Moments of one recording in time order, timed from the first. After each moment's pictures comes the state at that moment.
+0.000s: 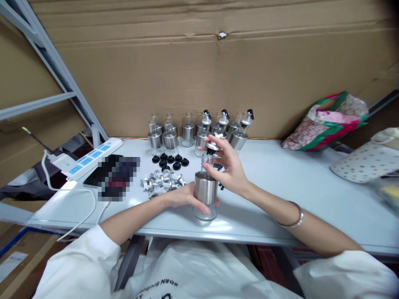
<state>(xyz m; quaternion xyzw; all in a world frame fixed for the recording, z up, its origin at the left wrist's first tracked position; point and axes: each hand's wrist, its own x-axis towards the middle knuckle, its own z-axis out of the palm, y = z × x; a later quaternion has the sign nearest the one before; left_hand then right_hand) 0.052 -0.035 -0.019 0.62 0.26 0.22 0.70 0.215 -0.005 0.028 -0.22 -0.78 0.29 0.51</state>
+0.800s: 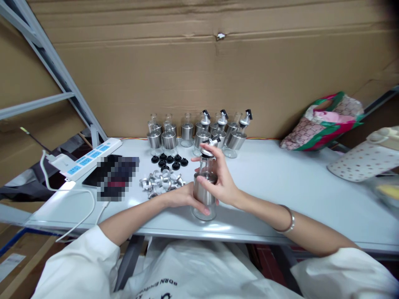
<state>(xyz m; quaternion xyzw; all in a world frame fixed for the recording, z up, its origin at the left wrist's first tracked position) 0.053 -0.036 -0.016 0.63 0.27 0.21 0.70 0.204 -0.022 0.011 -0.20 -0.77 0.33 0.50</state>
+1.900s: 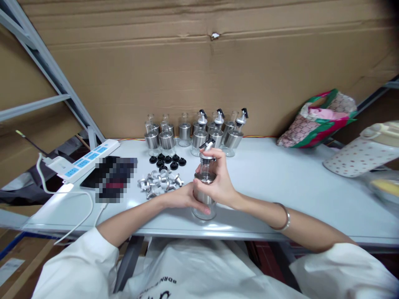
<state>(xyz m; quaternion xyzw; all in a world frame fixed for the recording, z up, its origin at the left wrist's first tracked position) 0.059 -0.038 -0.013 0.66 0.32 0.22 0.64 0.197 -0.030 0.008 -0.25 -0.72 0.33 0.55</state>
